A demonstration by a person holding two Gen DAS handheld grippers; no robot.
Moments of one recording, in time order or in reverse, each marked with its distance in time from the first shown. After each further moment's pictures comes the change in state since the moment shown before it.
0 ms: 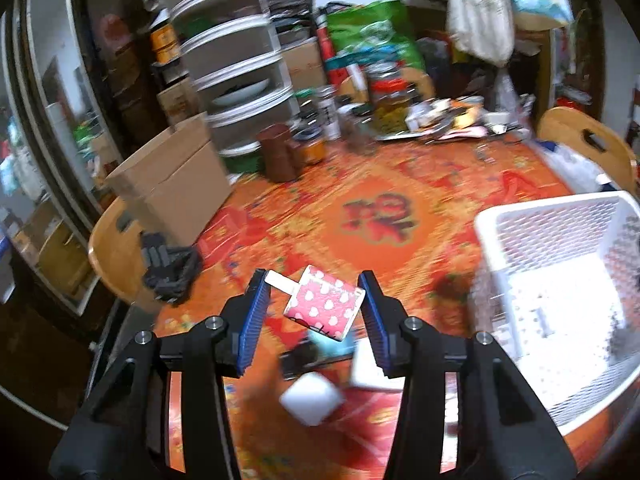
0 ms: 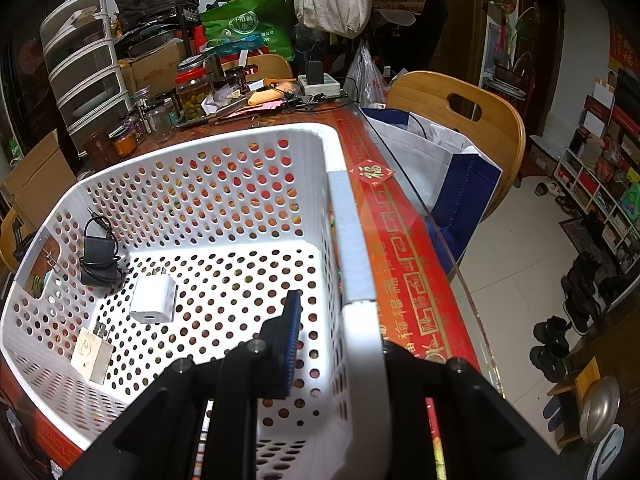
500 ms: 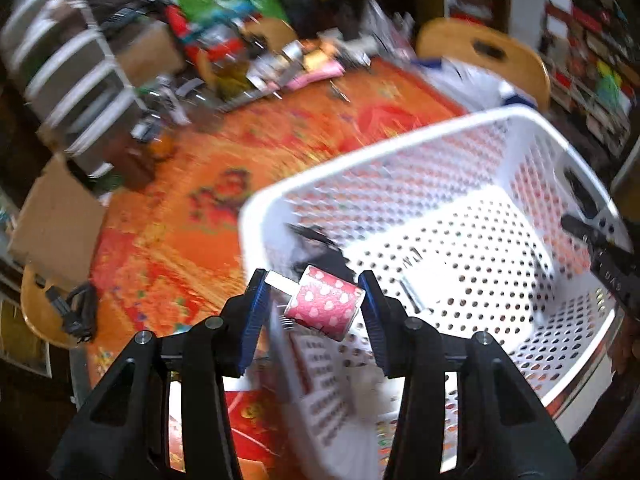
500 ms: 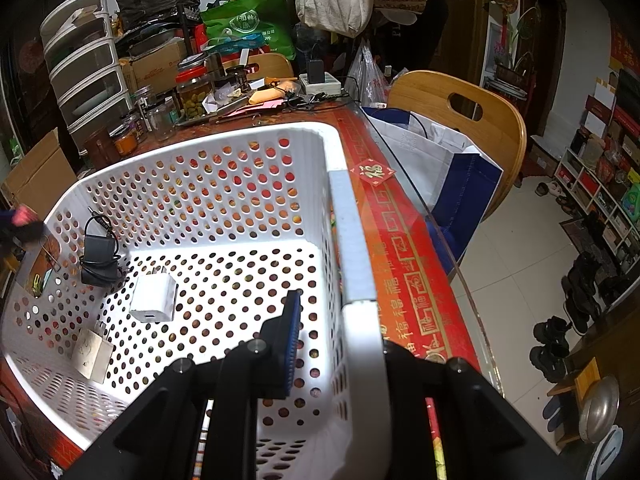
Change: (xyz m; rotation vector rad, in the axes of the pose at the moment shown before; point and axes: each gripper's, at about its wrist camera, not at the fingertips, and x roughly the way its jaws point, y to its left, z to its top) left arm 0.020 -0.163 0.021 0.312 0.238 -0.279; right arm 0.000 0.002 0.000 -0.004 0.001 0.002
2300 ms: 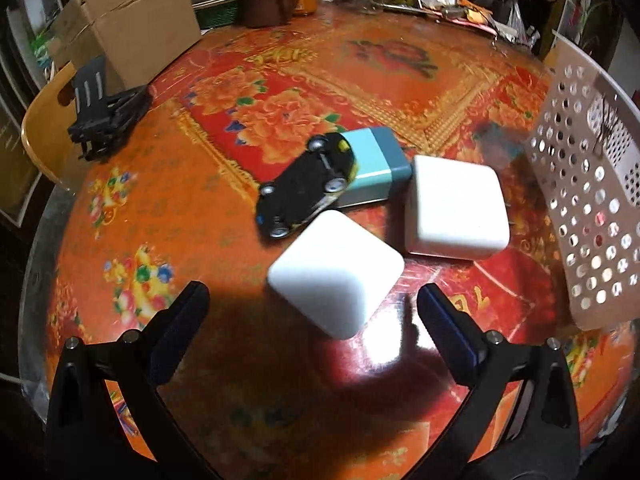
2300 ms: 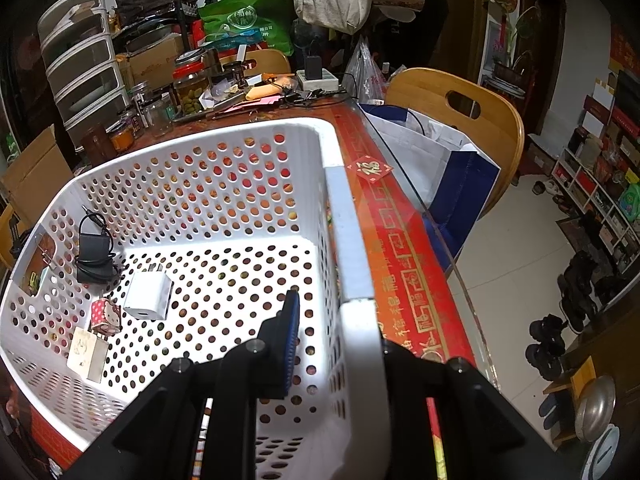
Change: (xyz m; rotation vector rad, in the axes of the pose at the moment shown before) left arm 0.086 0.167 -0.196 -0.418 0.094 0.066; right arm 0.003 -0.002 0.001 -0.010 0.018 -0.015
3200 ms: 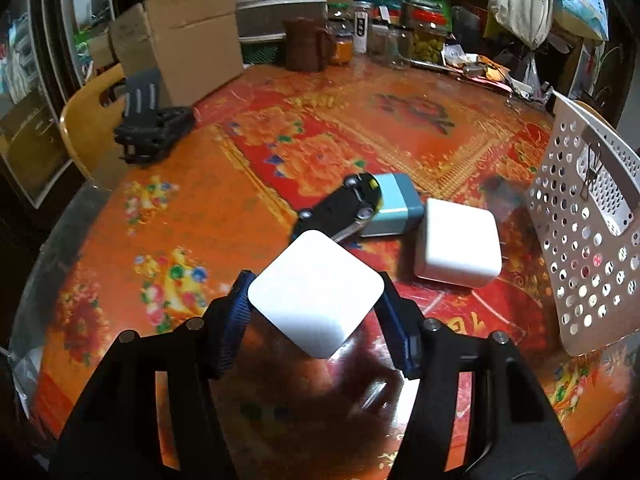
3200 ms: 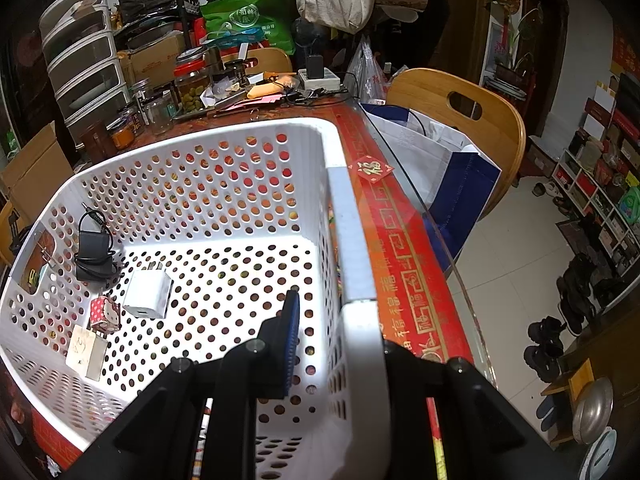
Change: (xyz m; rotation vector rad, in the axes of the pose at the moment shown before) left arm -0.030 0.016 -0.014 -0.126 -0.193 0.042; right arm -0.002 0.001 0.000 -0.006 0.001 0.002
